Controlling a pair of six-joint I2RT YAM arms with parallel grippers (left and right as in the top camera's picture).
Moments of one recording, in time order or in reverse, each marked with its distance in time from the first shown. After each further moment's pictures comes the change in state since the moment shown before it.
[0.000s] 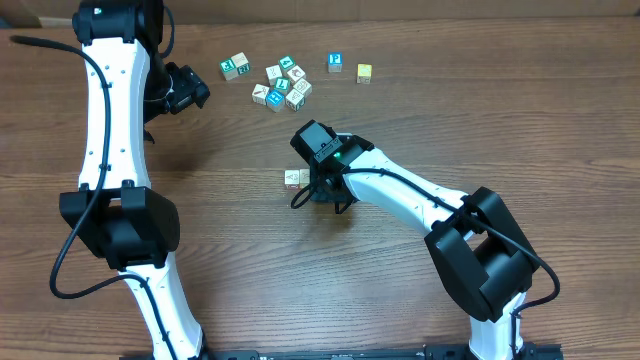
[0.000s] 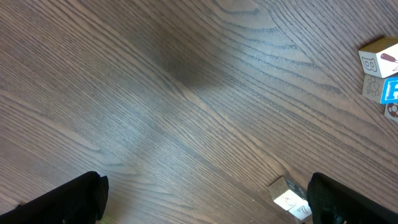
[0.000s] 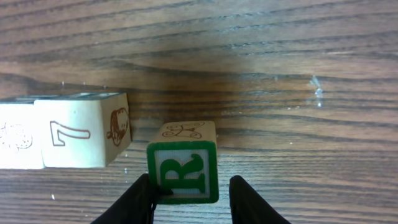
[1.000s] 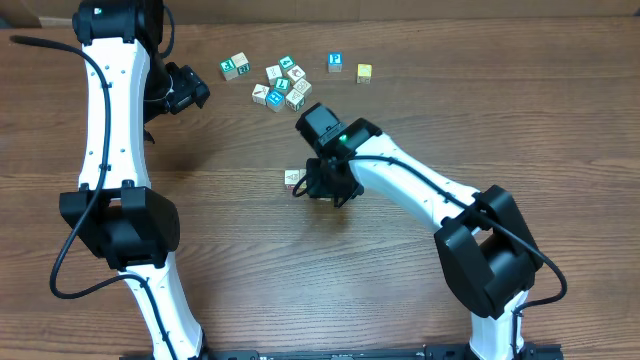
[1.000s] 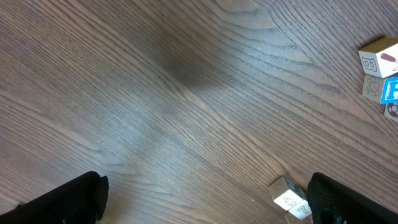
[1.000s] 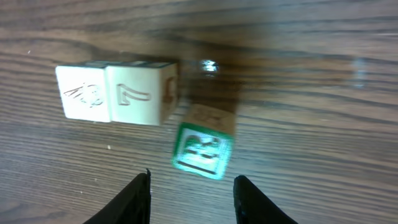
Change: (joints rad) left arm 0.000 0.000 0.000 0.000 0.000 0.000; right arm -0.032 0.000 0.098 -0.112 -0.199 -0.070
